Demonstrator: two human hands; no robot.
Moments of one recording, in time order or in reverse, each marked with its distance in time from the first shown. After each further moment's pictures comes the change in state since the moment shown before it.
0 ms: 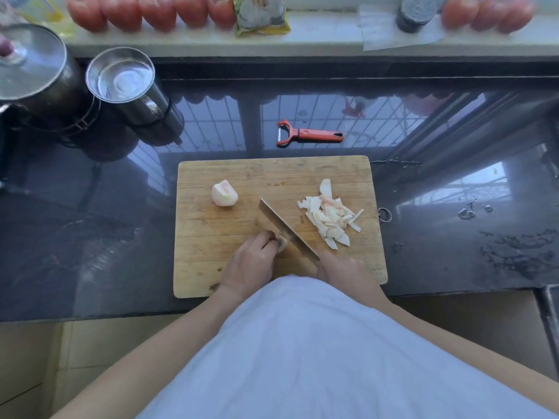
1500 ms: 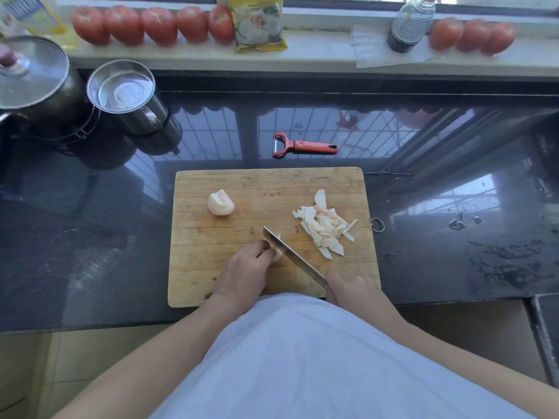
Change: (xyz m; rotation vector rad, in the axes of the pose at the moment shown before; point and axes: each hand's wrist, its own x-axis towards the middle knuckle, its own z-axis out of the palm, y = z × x) left_hand 0.000 -0.005 -0.002 0.032 -0.020 0.040; right_hand -0.020 0.021 0.004 -0.175 0.001 -0.029
